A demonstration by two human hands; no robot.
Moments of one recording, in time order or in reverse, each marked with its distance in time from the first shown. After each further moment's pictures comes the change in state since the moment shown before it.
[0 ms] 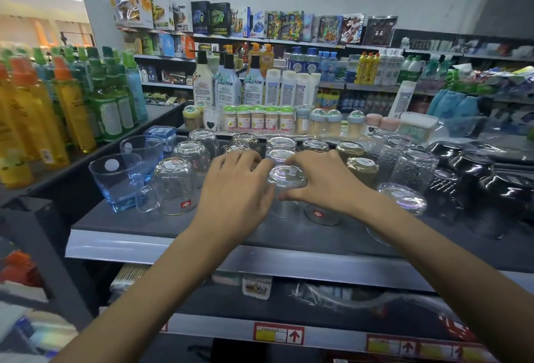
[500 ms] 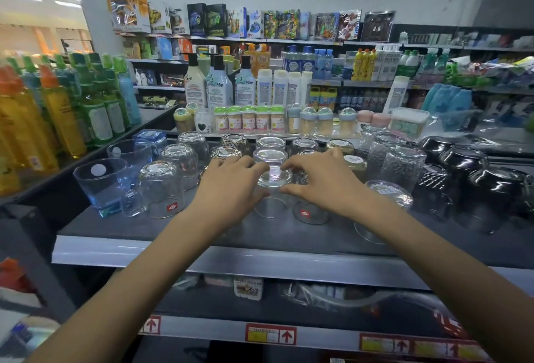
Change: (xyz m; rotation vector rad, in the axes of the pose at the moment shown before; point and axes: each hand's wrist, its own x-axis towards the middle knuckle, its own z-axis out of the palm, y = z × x) left_hand 0.030 0.005 0.016 0.048 -0.240 0.049; right_hand -0.011 0.025 0.001 0.013 0.074 0.030
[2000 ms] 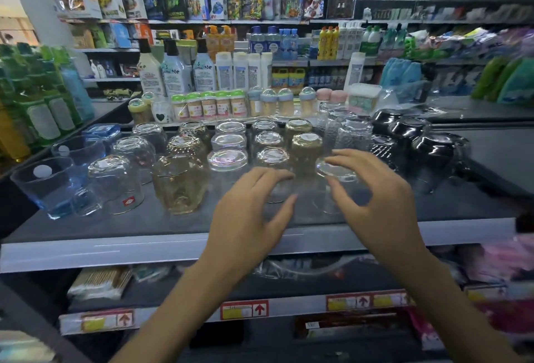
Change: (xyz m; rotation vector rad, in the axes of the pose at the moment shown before) left_hand -0.055 0.107 -0.006 -0.703 0.309 0.093; right_hand -0.150 0.026 -0.032 0.288 0.614 0.137
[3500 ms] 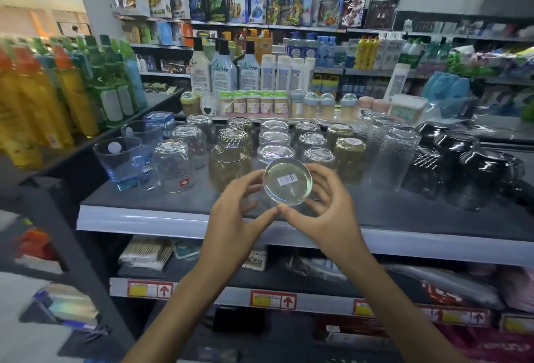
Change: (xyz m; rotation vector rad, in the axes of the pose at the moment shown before) left_hand -0.054 -0.049 -0.041 -0.382 0.127 -0.378; right_hand -0.021 -0.068 0.085 0.780 -0.276 0.406
